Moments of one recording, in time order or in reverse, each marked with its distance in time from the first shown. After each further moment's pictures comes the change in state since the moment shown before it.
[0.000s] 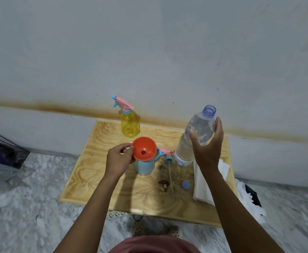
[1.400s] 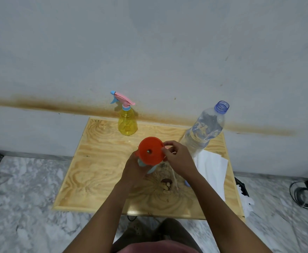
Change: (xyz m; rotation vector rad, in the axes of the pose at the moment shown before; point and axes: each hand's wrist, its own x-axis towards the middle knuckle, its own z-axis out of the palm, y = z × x) left_hand 0.016 -0.063 0.023 0.230 -0.310 0.124; right_hand -0.057 -0.033 0.061 -0.034 -0.614 0.322
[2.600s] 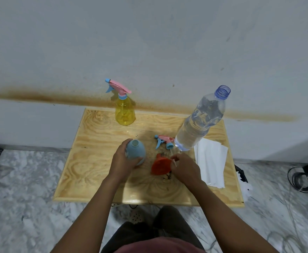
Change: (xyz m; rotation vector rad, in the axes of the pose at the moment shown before) left_hand -0.013 -0.011 -0.028 -0.014 0.028 -0.030; right_hand -0.021 0.093 0.008 -0.583 -0.019 0.186
